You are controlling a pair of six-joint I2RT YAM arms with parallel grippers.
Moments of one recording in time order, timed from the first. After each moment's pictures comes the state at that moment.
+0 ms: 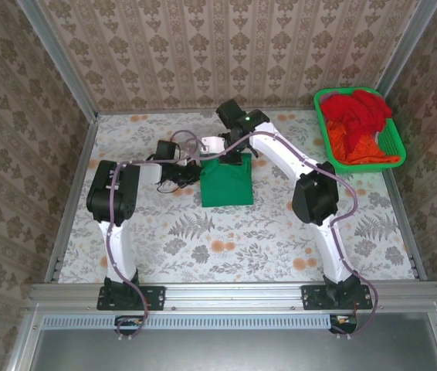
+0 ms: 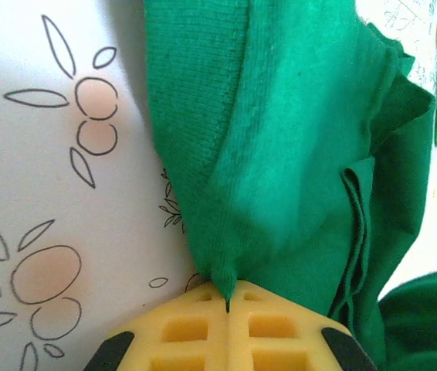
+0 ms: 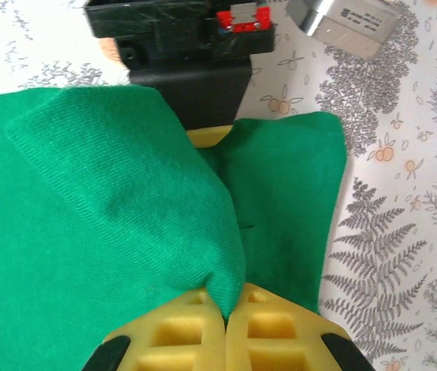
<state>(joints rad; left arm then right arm) -0.29 2.07 1.16 -0.04 0.73 -0.53 0.55 2.28 2.23 -1.09 -0.18 -1.05</state>
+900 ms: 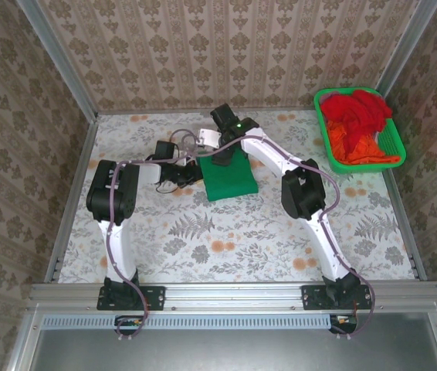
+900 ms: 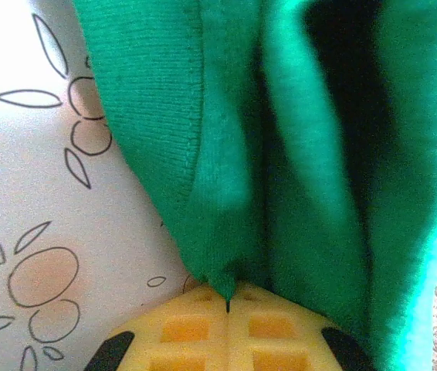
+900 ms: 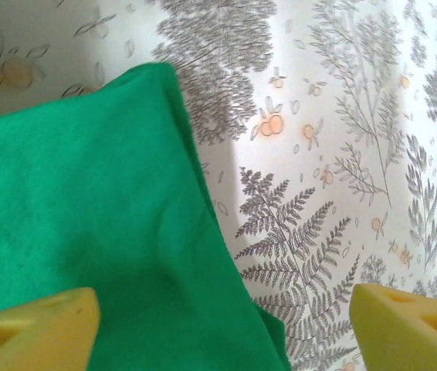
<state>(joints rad) -0.28 2.08 1.15 -0.02 0.76 -0.51 0.54 2.41 2.23 -0.78 0.02 -0.83</state>
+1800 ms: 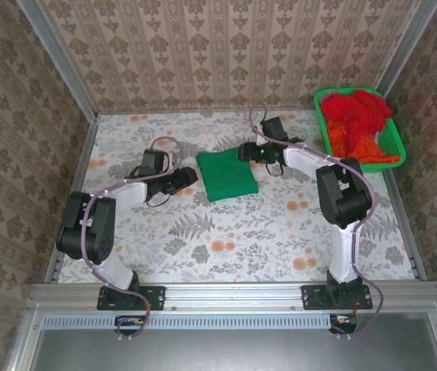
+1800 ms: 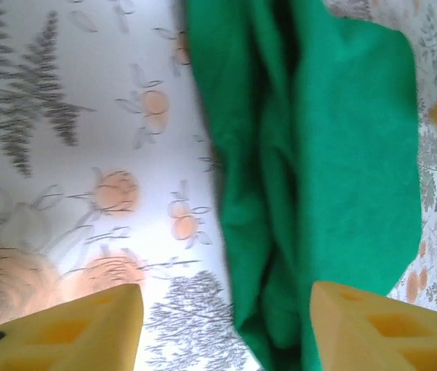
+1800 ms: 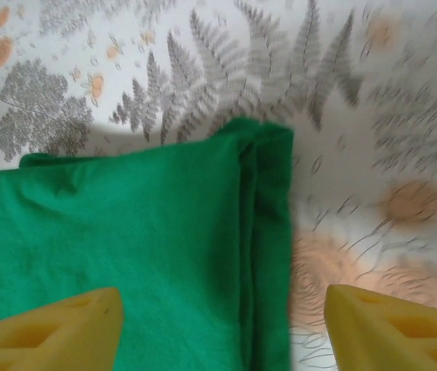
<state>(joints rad) -0.32 1.64 0.86 -0.05 0.46 -0.63 0.33 2.07 1.46 -0.27 -0.25 0.39</state>
